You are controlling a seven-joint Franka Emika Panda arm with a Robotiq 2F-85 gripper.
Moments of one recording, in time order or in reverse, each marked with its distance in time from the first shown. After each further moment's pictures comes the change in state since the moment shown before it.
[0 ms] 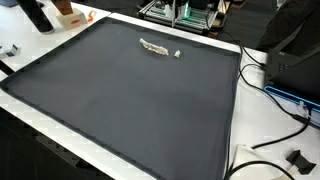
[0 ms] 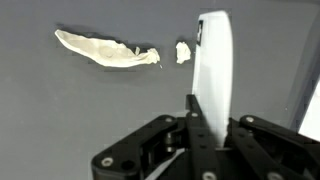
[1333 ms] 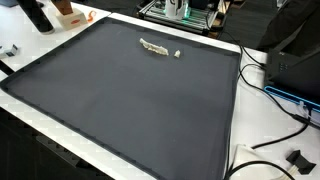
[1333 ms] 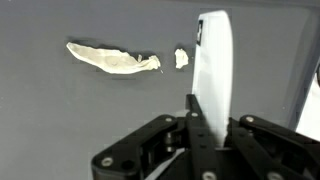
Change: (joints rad) arm 0.017 -0.069 0.005 0.007 -0.029 -0.085 0.086
